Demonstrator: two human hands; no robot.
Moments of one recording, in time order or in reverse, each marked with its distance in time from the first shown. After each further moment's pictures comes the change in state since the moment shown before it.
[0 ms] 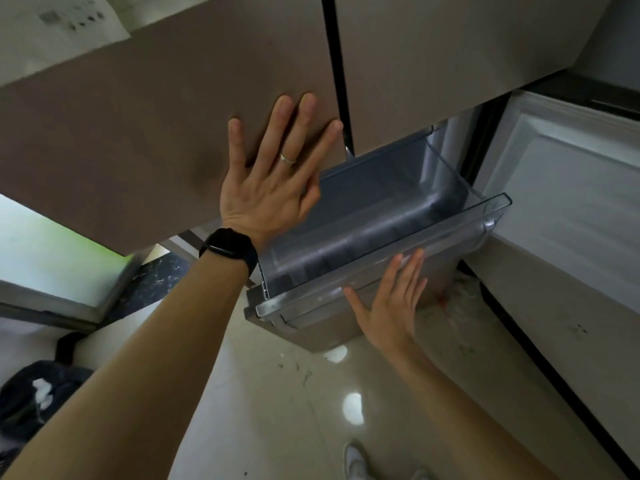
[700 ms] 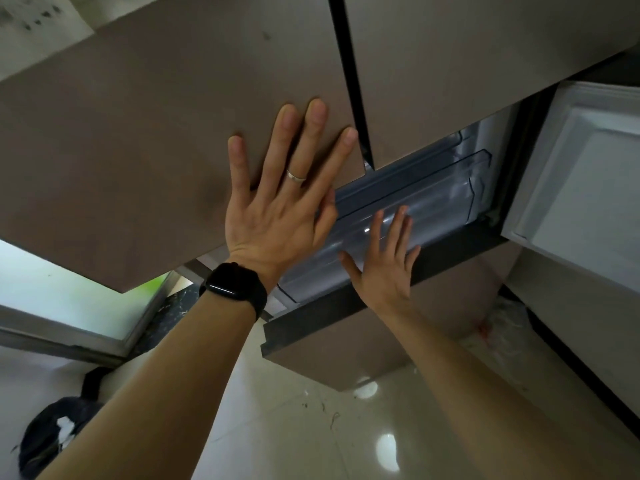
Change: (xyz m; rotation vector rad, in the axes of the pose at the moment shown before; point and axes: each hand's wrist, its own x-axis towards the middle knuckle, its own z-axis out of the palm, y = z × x) left_hand -0.004 0.004 0.002 0.024 -0.017 -0.033; right_hand 0.114 -0.038 0.050 0.045 -0.032 -0.025
